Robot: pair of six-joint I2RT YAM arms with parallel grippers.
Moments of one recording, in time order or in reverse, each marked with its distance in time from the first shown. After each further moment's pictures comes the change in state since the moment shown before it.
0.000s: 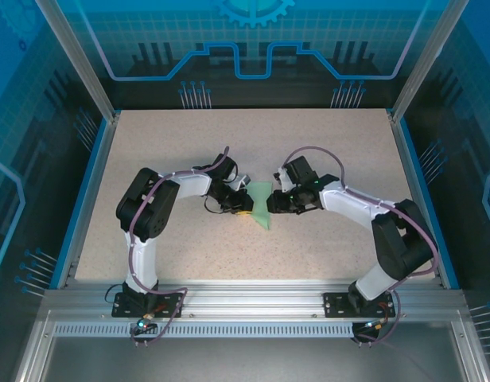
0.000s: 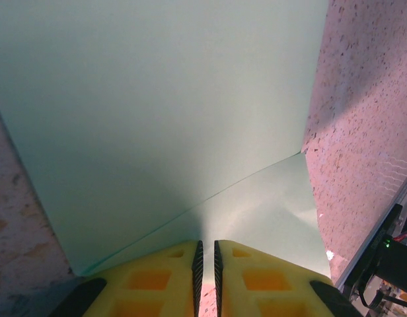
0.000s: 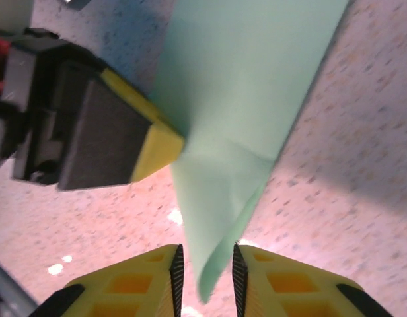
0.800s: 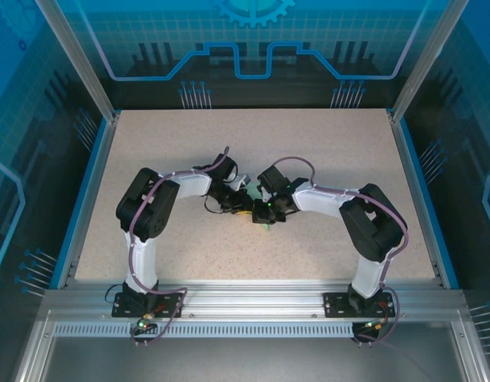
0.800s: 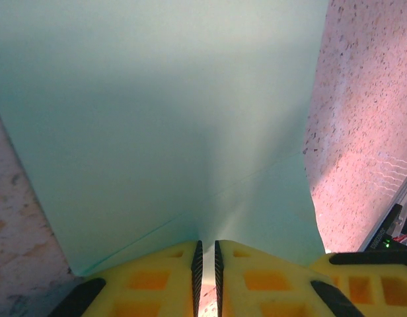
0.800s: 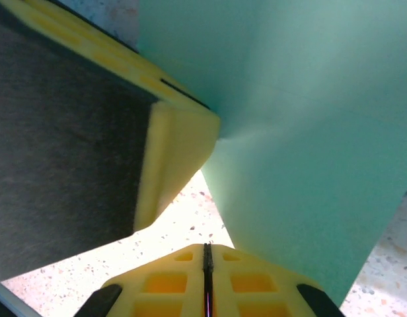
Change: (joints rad) left arm 0.000 0.000 0.000 0.000 0.000 0.000; right arm 0.132 0.231 0.097 0.015 0.028 0.227
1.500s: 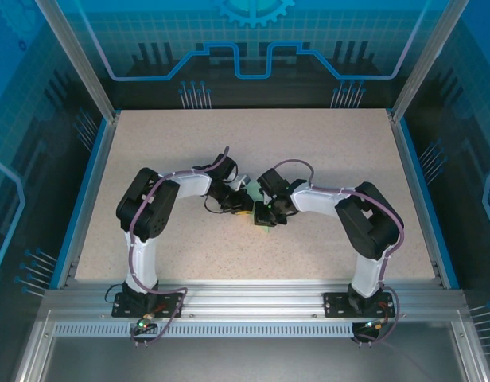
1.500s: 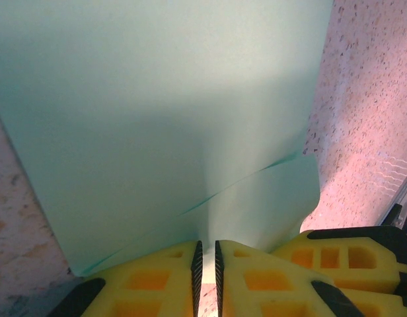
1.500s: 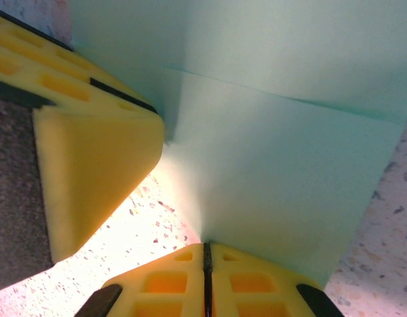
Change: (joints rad) left arm 0.000 0.002 0.002 -0.002 0.000 0.000; right arm 0.000 0.024 -0.010 -0.007 0.028 0.034
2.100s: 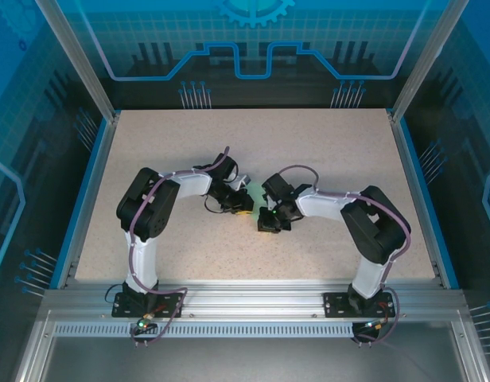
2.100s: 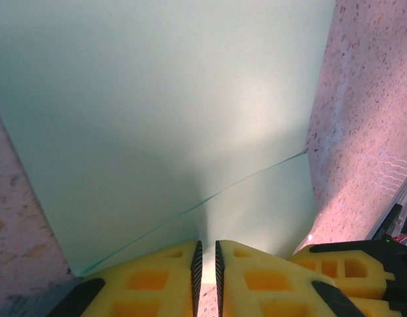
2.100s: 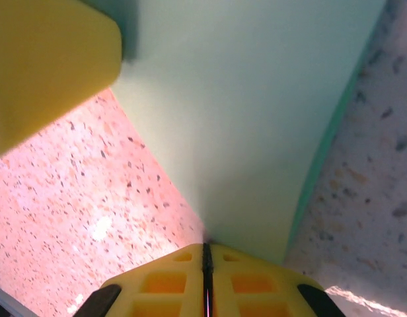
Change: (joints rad) left arm 0.002 0.004 0.011 -0.016 -0.001 0.000; right arm -0.004 -0.064 -0.094 -0.005 -0.056 -0.001
